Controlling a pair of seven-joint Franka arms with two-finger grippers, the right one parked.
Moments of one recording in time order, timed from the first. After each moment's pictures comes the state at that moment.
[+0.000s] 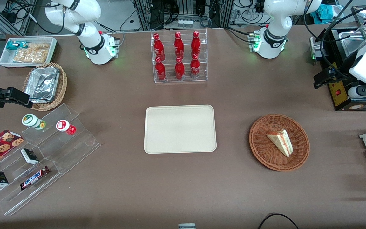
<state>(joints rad) 0.04 0.01 -0.14 -1.52 0.01 1.41 -0.17</state>
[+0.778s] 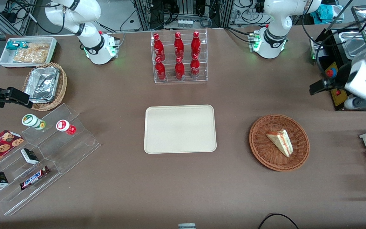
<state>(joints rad) 0.05 0.09 -0.13 -1.55 -0.01 1.44 -0.29</state>
